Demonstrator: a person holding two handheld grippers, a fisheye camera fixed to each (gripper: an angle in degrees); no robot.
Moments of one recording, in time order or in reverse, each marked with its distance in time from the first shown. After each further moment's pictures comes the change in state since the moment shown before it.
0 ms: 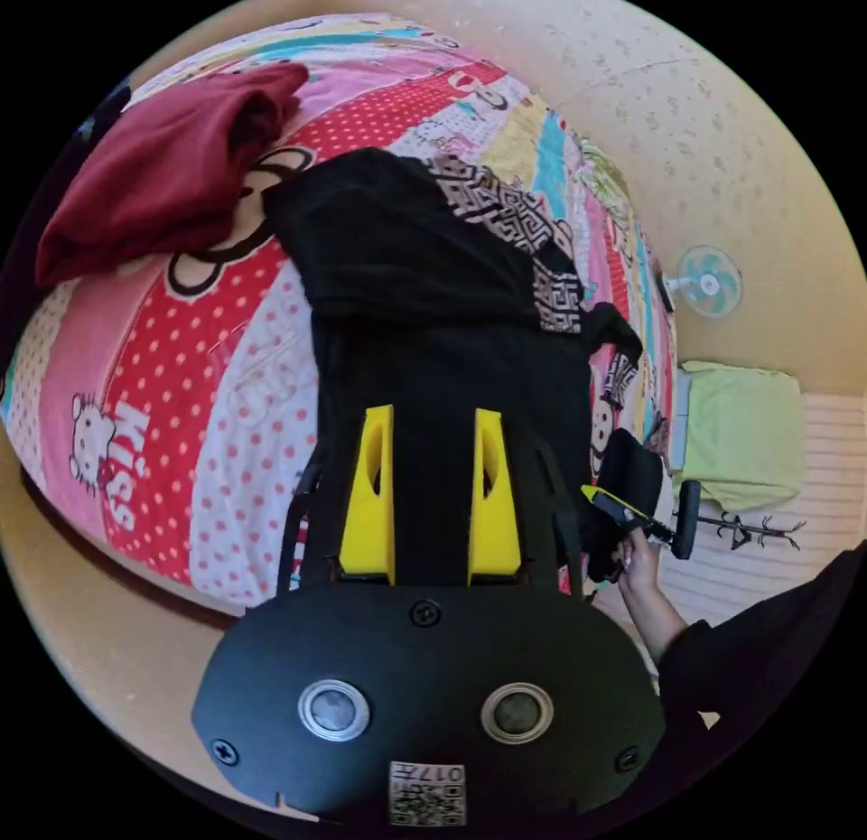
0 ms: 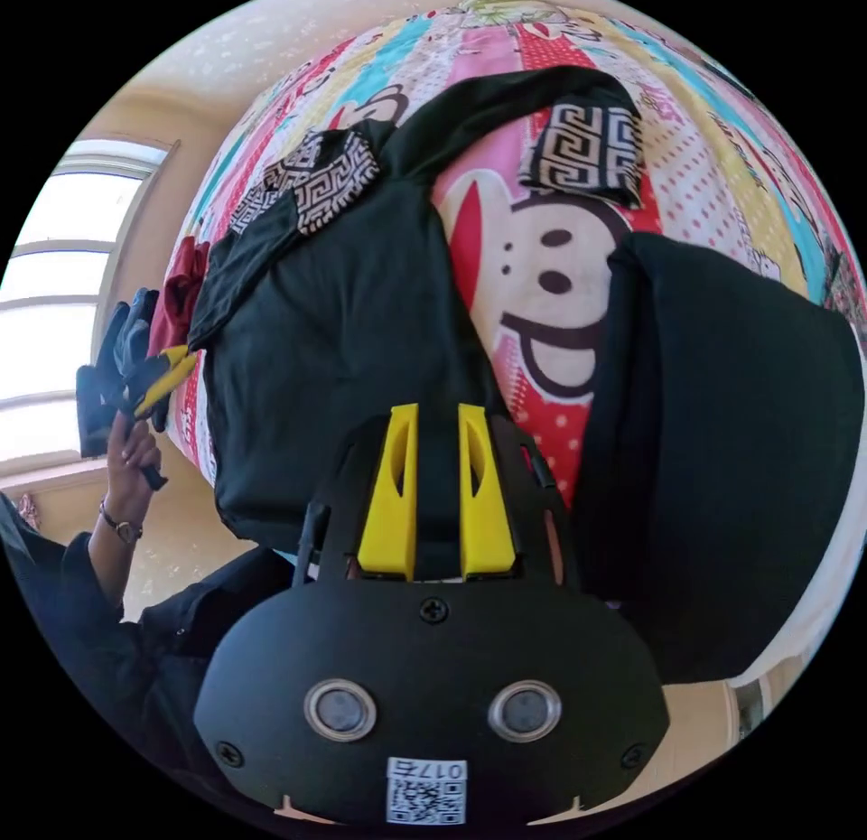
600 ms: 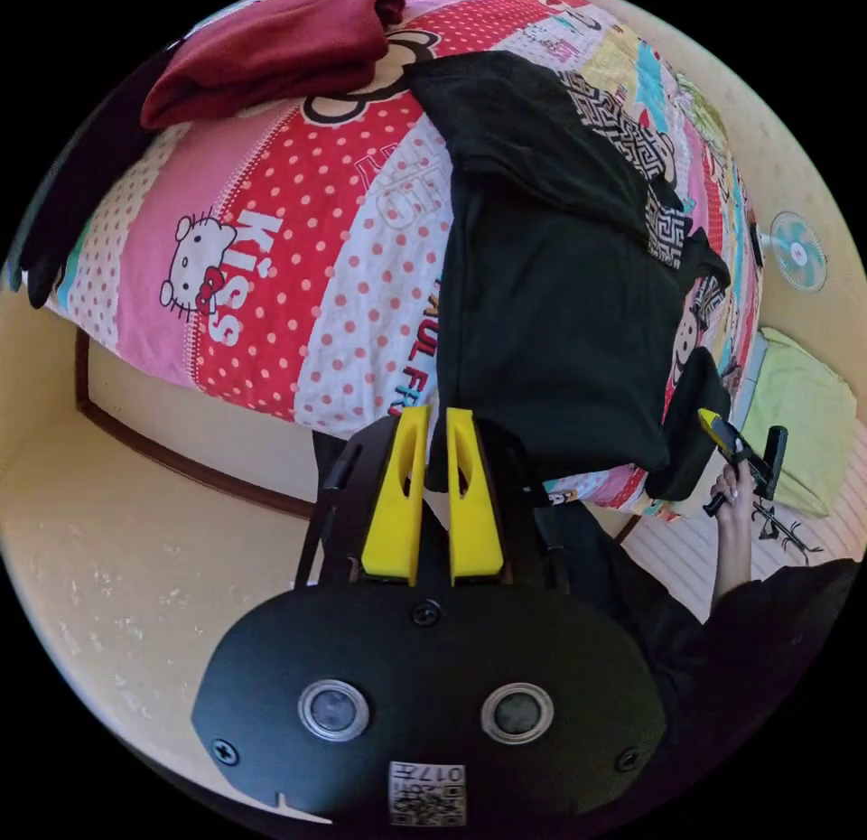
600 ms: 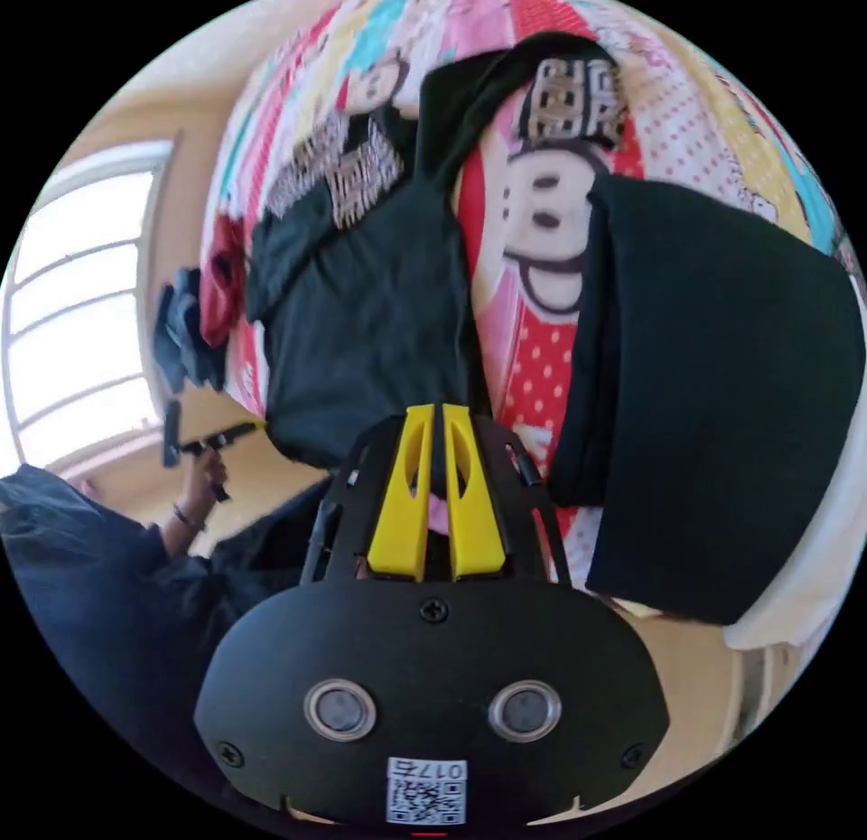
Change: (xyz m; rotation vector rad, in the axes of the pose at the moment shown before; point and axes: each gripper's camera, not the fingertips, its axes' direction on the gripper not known) left arm -0.011 0.028 0.042 -0.260 -0.186 -0.047; right arm -0.050 0.004 -0.111 -0.014 -0.268 0.064
